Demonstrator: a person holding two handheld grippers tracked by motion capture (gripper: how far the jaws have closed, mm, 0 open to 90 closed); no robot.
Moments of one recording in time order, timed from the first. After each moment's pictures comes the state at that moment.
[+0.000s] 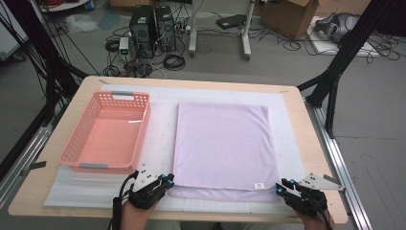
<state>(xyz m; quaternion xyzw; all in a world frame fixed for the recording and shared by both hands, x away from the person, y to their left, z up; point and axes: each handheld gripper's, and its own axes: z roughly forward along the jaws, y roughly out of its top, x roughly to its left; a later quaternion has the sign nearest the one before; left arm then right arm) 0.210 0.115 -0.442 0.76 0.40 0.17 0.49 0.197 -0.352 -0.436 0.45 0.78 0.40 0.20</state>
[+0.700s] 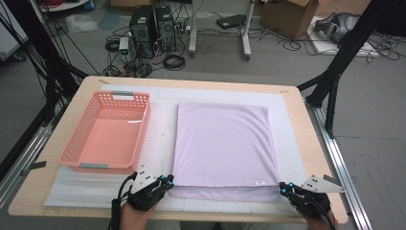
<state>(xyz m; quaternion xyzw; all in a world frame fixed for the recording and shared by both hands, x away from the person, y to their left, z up) 0.202 0.119 -0.439 0.75 0.40 0.17 0.49 0.191 -0.357 -0.433 0.42 0.79 0.40 0.20</state>
